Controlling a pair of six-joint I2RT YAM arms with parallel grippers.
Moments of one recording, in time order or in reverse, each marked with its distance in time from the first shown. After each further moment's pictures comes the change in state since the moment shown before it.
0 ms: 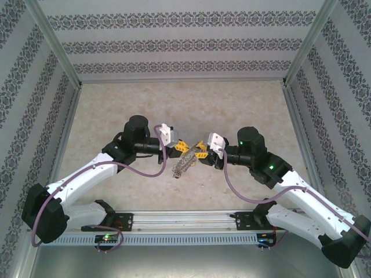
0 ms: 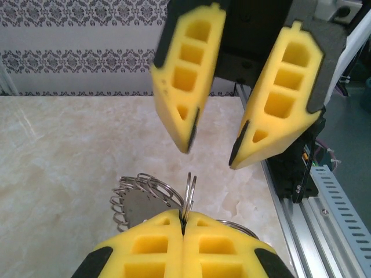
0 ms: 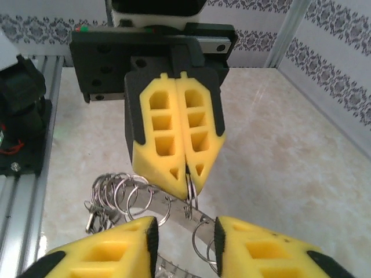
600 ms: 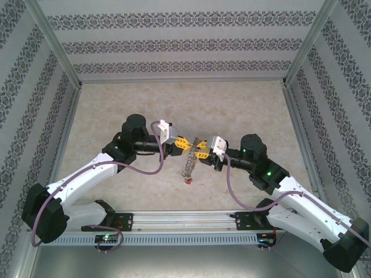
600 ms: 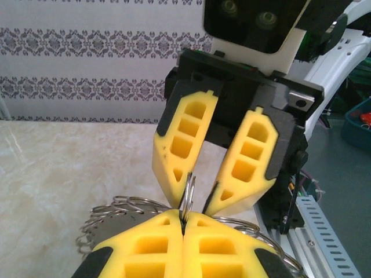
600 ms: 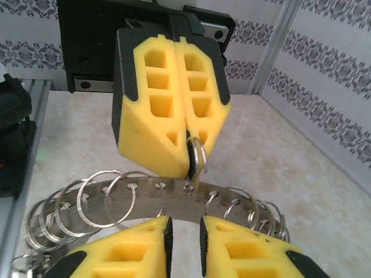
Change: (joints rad) left arm -0.008 0.000 0.000 0.140 0.048 -0.132; right arm -0.002 -0.049 -0.147 0.254 0.009 0.037
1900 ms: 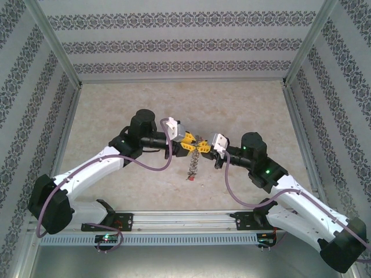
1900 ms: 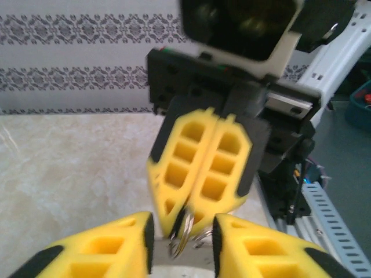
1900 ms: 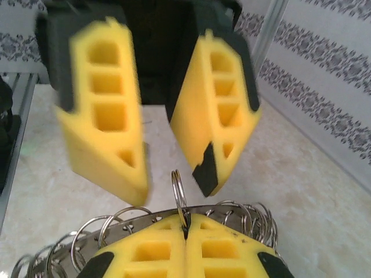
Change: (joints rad) left arm -0.038 0.090 0.126 -0.168 -0.027 0.131; right arm -0.053 0.041 -0.015 0.011 -0.023 -0.013
